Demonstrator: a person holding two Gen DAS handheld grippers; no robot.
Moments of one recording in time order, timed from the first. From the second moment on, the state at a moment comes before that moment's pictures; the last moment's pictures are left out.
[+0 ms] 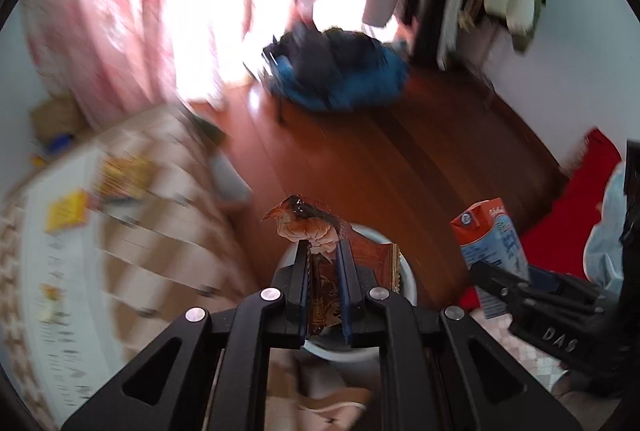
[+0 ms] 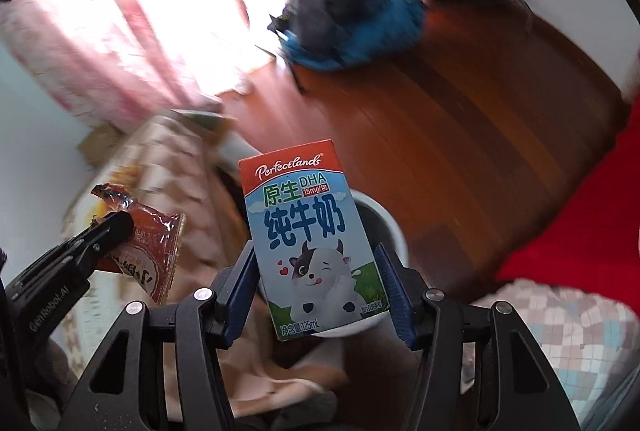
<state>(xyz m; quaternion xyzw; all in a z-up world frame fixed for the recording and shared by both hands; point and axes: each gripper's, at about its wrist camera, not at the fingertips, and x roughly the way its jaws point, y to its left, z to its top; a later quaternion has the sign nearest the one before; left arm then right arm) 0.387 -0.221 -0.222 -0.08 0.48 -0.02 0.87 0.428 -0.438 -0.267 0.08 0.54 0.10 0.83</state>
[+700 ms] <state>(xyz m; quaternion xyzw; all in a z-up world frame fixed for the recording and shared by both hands) 0.441 -0.223 -0.356 -0.05 0.62 0.03 0.78 0.497 -0.452 -0.446 0.12 0.65 0.07 0.75</state>
